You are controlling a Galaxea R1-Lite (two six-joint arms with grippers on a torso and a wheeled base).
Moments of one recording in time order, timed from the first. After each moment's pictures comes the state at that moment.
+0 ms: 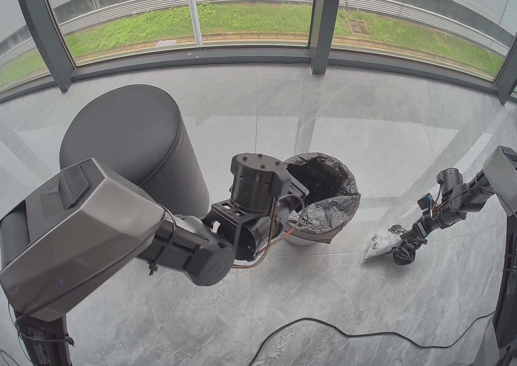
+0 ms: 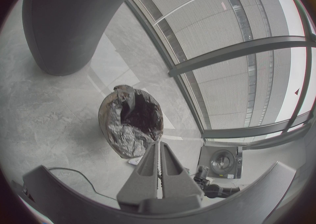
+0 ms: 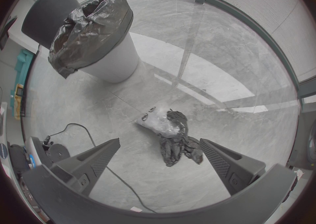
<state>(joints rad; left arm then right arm) -0.76 2.19 -1.26 -0.66 0.23 -1.16 -0.22 2.42 -1.37 -0.07 0.24 -0.66</state>
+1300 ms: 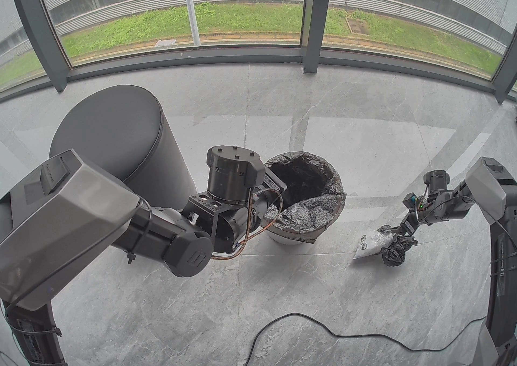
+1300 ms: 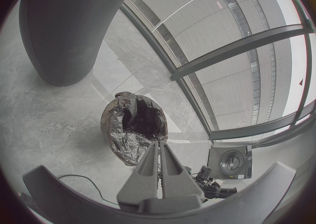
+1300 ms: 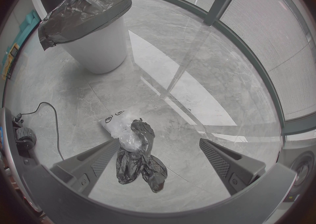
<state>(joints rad) -0.69 2.14 -1.21 -0.65 0.24 -1.07 -0.17 2.57 -1.49 -0.27 0.19 -0.85</state>
